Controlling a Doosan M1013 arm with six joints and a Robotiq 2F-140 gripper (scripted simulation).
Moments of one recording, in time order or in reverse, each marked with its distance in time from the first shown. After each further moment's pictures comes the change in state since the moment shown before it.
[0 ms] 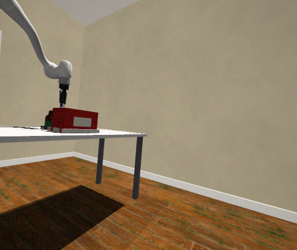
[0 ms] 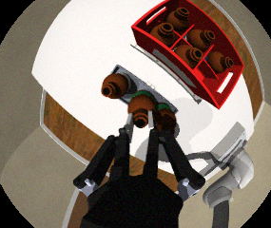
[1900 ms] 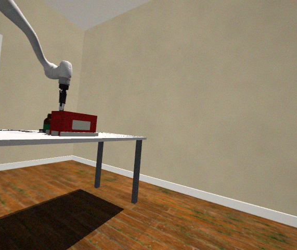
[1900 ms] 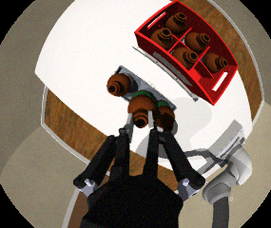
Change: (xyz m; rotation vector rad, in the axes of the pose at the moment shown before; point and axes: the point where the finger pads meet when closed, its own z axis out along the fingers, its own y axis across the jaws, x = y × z) arm 0.002 -0.003 -0.031 0.000 0.000 -0.001
